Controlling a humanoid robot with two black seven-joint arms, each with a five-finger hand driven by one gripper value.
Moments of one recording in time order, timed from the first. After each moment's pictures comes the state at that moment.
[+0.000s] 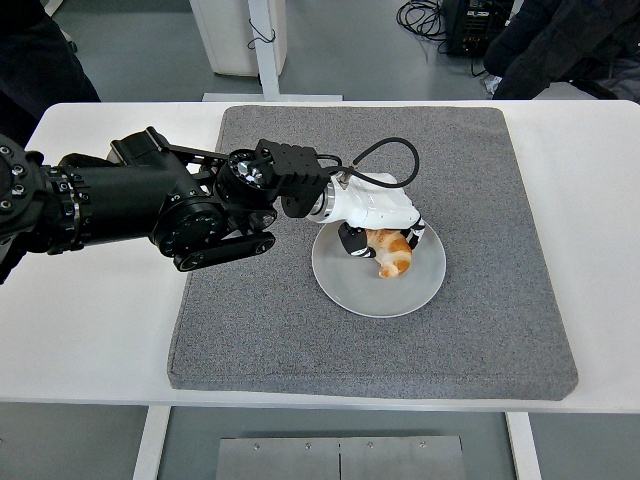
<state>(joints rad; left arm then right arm) -1.51 0.00 0.48 -0.93 1.34 0.13 -0.26 -0.07 0.00 0.13 0.09 -0.09 -0.10 0.25</state>
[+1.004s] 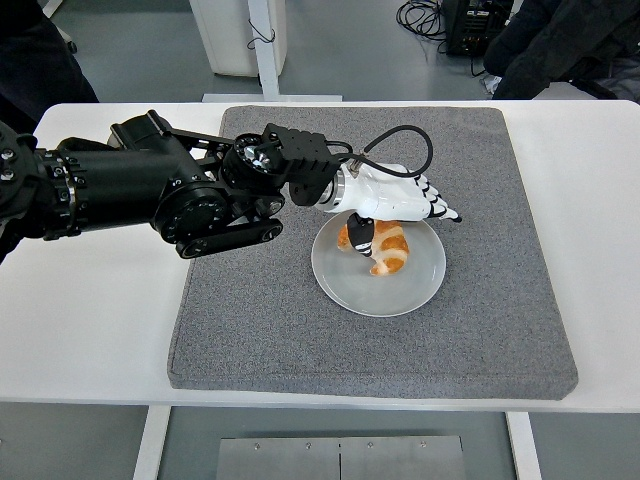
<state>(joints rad) -1.60 0.00 0.46 -0.96 1.26 0.10 -0.27 -0.06 0.00 0.12 0.09 -0.10 -0.10 0.25</state>
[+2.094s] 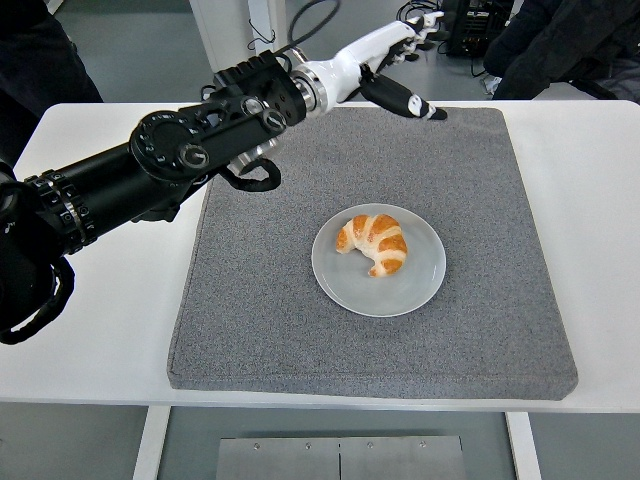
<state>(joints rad) -1.37 0.00 -0.17 -0.66 0.48 0.01 -0.21 -0.07 0.00 0.12 0.08 -0.10 -0.10 0.25</state>
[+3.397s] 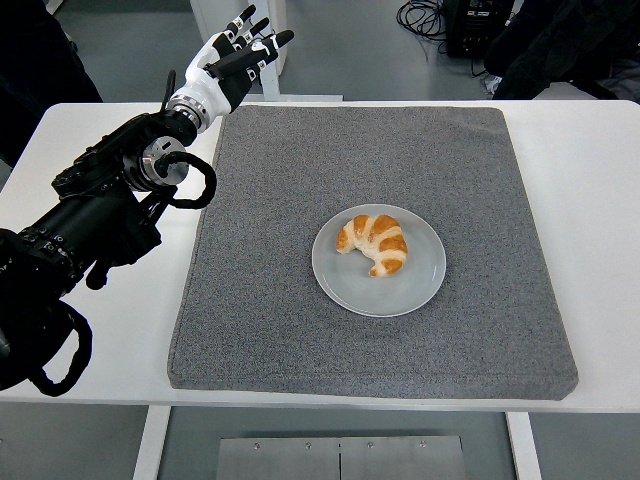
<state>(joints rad) -1.16 0.00 -0.56 -0.31 -0.01 -0.23 -0.20 -0.07 0.00 0.12 0.07 -0.09 -0.11 0.25</state>
